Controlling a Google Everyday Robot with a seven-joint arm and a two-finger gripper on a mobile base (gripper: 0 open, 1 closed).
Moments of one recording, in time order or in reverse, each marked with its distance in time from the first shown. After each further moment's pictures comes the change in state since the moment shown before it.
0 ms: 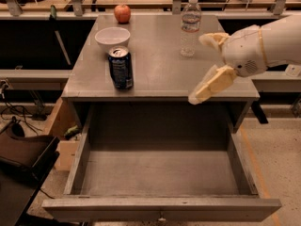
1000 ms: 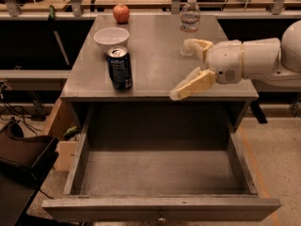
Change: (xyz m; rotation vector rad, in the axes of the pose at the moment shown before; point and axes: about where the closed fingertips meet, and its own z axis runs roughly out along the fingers) arm -0.015 -0.008 0.042 -0.024 -0.288 0.091
